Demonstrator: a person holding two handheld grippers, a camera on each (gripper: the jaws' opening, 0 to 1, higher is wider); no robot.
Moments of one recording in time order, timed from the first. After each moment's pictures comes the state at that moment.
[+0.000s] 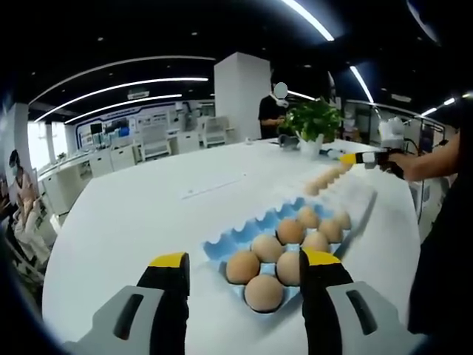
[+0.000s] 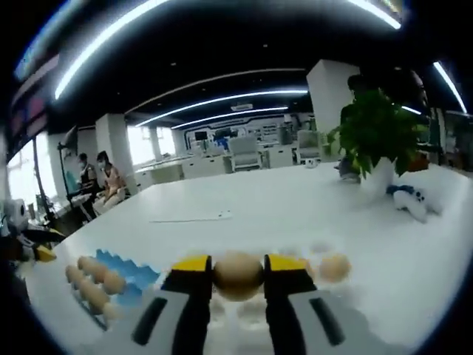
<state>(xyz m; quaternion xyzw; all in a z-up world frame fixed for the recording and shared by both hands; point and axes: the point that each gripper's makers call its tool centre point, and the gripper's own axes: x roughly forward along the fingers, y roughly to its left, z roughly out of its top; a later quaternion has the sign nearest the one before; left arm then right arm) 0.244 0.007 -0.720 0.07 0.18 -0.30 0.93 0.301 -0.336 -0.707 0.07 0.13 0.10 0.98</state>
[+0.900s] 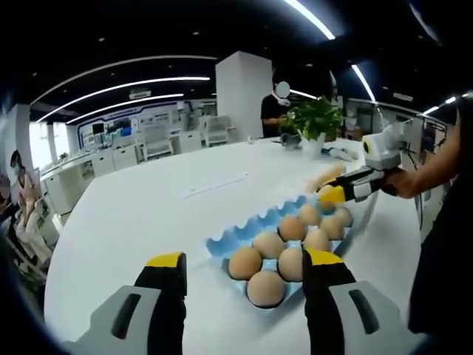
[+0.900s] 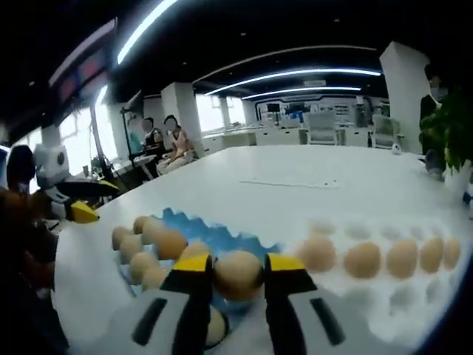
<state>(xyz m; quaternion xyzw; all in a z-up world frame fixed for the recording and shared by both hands) 0.242 0.011 -0.721 0.06 0.19 -0.30 0.93 0.294 -0.196 -0.765 0.01 0.19 0.29 0.94</state>
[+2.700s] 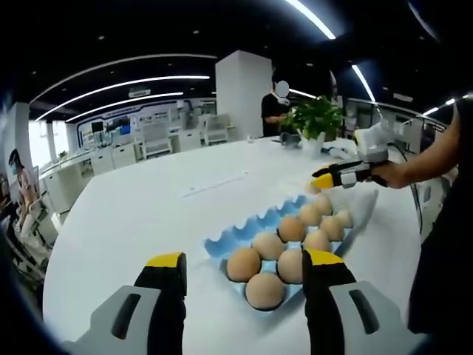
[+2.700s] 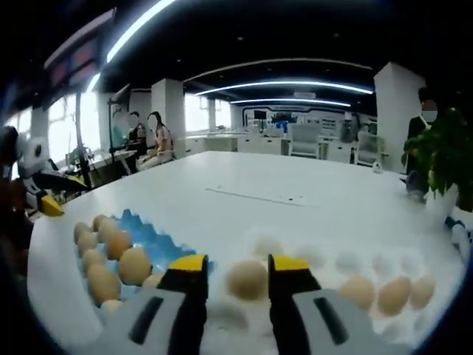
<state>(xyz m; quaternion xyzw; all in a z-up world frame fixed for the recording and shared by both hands) 0.243 0.009 -0.723 0.06 0.19 -0.30 0.93 0.338 -0.246 -0.758 -0.04 0.17 0.24 0.96</state>
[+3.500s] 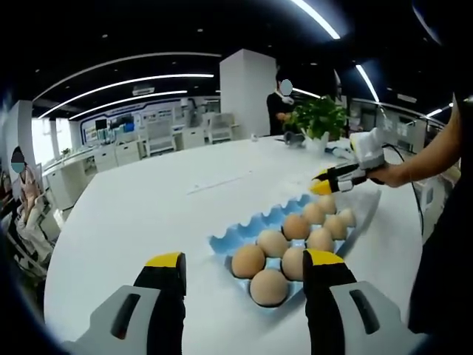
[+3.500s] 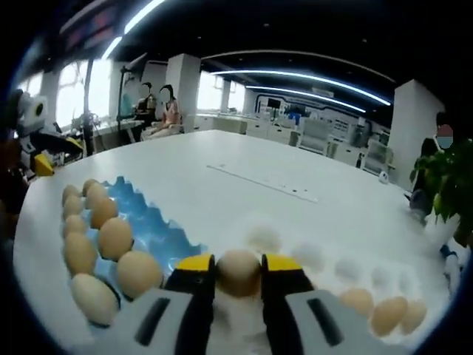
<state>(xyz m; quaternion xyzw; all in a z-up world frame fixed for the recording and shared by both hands) 0.244 0.015 -0.723 0.06 0.19 -0.29 0.94 0.345 -0.250 -0.776 -0.12 0.19 0.26 0.94</state>
